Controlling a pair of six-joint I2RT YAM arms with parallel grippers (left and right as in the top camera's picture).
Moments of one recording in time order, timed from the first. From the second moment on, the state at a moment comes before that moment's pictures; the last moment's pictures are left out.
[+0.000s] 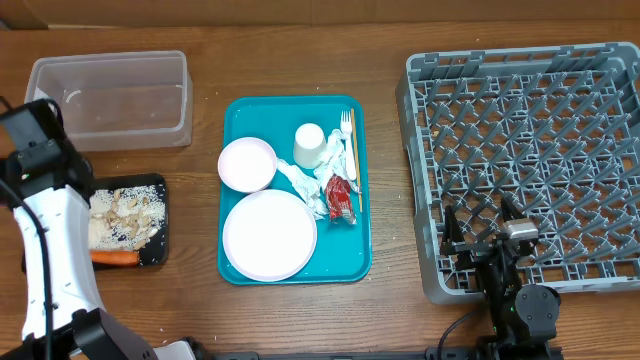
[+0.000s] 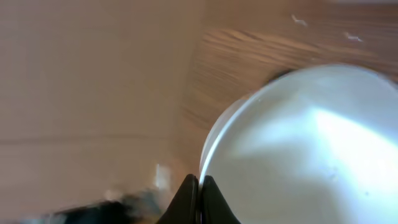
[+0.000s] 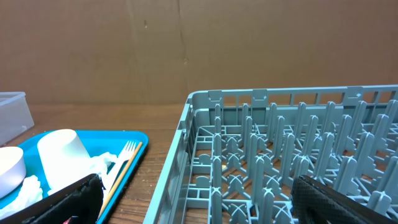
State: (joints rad) left arm 0.45 1.48 1.18 -0.55 -0.75 0.49; right arm 0.07 0.01 0.02 -0.03 -0.07 0.07
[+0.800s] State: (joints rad) left arm 0.26 1.48 1.19 0.02 -1.20 1.62; right arm 0.07 0.01 0.02 -0.03 -0.07 0.07
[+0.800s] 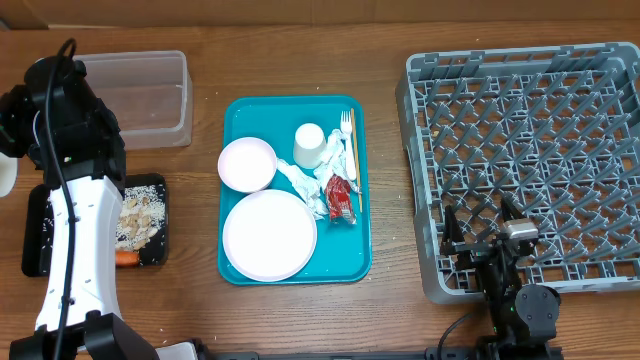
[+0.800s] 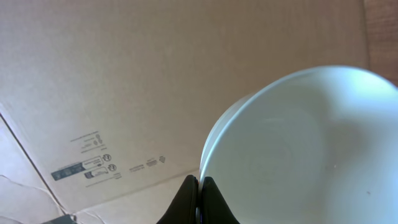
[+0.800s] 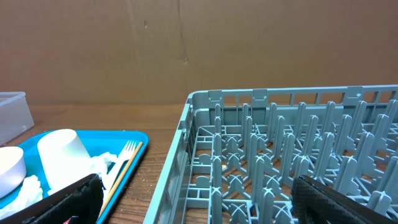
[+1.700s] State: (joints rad) left arm 0.26 1.48 1.19 -0.34 -1.09 0.59; right arm 0.07 0.01 0.02 -0.03 -0.07 0.07
